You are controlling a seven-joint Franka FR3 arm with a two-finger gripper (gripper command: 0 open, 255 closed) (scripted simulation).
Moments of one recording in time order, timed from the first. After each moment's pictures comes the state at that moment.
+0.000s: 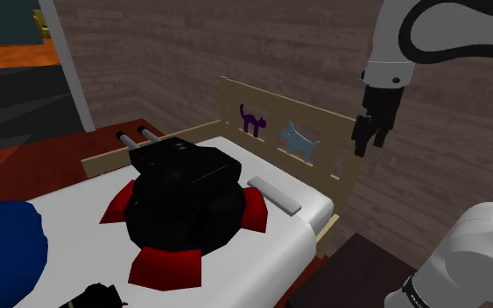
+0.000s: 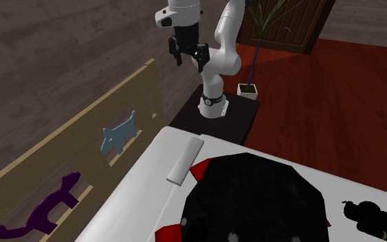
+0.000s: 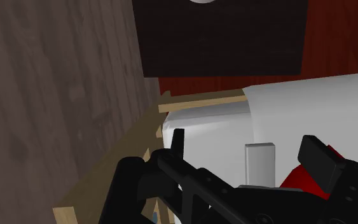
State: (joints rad) arm -0.01 -0.78 0.03 -2.36 0.02 1.45 0.07
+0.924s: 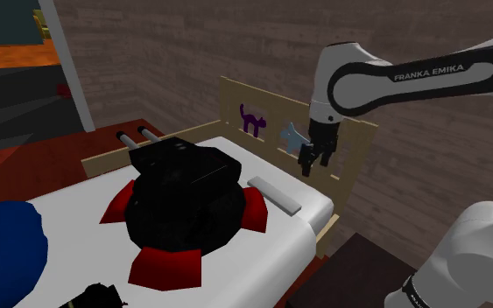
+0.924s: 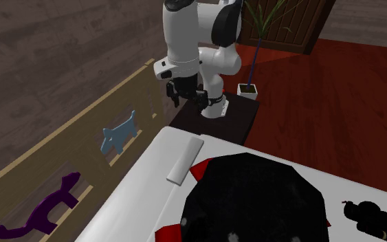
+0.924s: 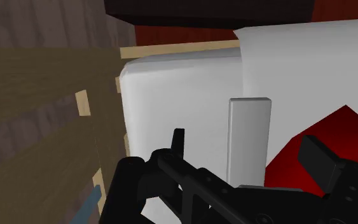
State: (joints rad) arm 0.04 -0.49 0.10 -2.43 0.06 1.88 0.09
